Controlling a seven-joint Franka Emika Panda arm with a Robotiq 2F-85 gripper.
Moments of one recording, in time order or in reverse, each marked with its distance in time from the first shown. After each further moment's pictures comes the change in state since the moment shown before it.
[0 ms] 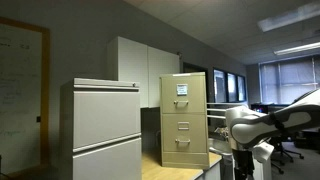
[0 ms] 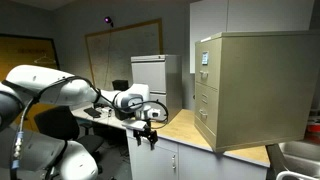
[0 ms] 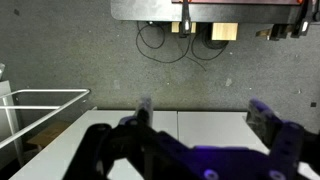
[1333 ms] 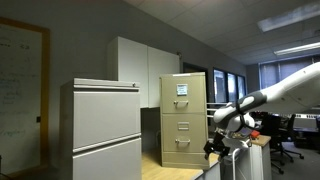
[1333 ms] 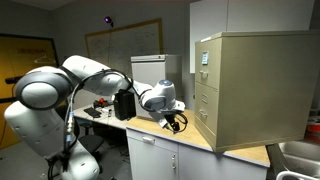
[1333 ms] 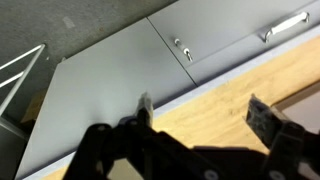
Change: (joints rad) arm 0.051 0.401 -0.161 0.290 0.480 0.438 0.023
